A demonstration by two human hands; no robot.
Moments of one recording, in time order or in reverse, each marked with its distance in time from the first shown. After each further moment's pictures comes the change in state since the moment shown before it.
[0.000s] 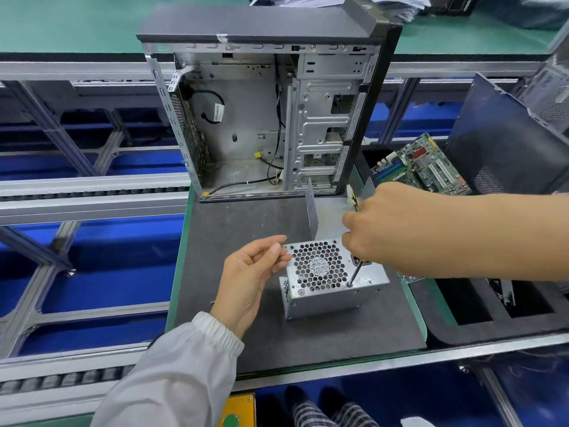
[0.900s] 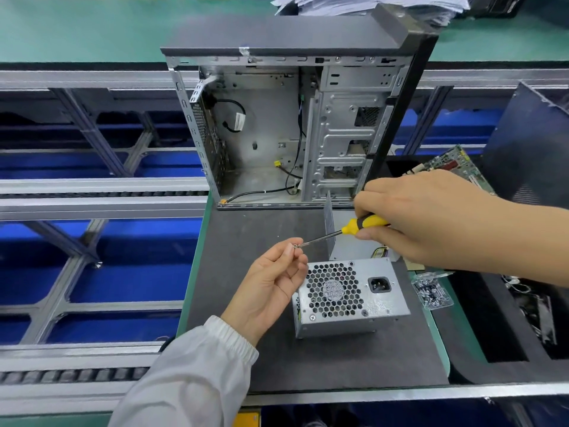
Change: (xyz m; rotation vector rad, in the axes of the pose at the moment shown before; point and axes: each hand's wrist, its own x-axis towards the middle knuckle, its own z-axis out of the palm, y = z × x) left_hand 0.021 0.006 0.012 -0.441 -0.134 -0.190; right_hand 0.004 0.035 0.012 0.467 0.368 0.276
